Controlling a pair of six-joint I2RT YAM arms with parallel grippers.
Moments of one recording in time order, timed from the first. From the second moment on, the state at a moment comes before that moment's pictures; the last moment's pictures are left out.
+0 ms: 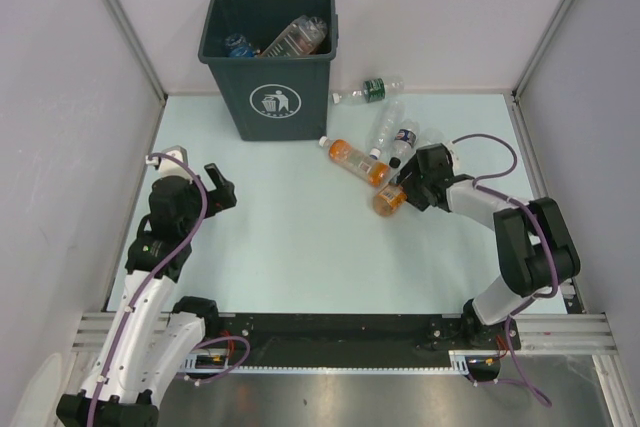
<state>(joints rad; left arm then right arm) -0.14 0.68 0.72 -0.48 -0.15 -0.38 0.30 1.59 0.85 -0.11 0.05 1.02</state>
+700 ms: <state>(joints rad) -0.13 0.67 0.72 -0.48 -0.14 -0.38 0.45 1.47 1.00 -0.31 0.26 0.87</state>
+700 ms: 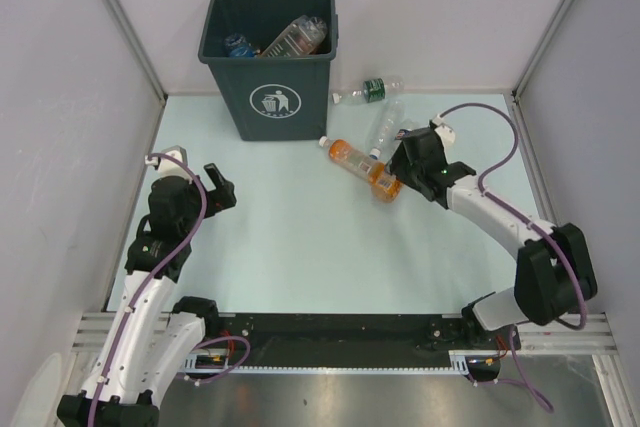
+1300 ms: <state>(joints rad) -0.12 0.67 0.72 -0.48 -0.13 -0.38 0.54 1.45 1.48 -0.17 0.34 0.60</state>
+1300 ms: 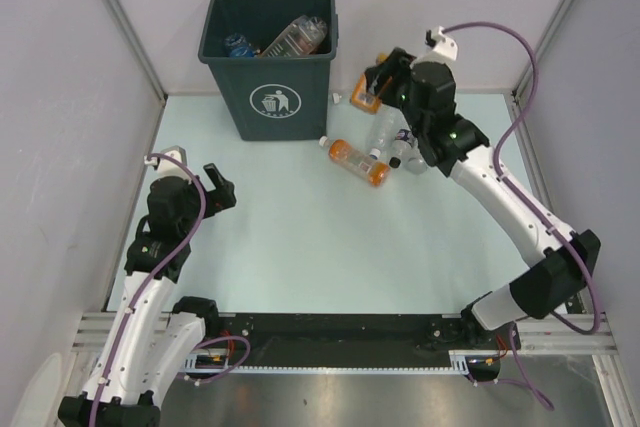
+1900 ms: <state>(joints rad) -0.11 0.65 0.71 -0.48 -0.12 -0.39 0.63 1.96 1.98 0.18 0.31 0.41</state>
